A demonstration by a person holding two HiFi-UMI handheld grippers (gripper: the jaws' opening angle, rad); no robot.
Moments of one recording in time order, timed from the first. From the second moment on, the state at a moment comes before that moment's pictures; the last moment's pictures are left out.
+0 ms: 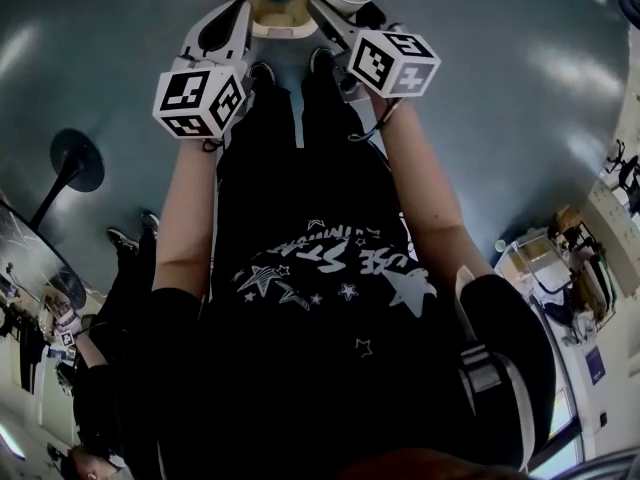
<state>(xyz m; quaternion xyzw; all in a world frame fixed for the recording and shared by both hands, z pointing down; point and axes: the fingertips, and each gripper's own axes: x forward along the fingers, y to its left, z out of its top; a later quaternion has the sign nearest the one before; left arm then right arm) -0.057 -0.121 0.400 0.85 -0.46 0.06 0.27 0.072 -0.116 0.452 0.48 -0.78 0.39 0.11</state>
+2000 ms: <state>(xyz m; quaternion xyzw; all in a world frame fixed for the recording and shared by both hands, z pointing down) -0.054 -0.115 0.655 0.76 -0.50 0.16 0.38 0.051 -0.112 0.712 0.39 -0.74 0.47 0.29</state>
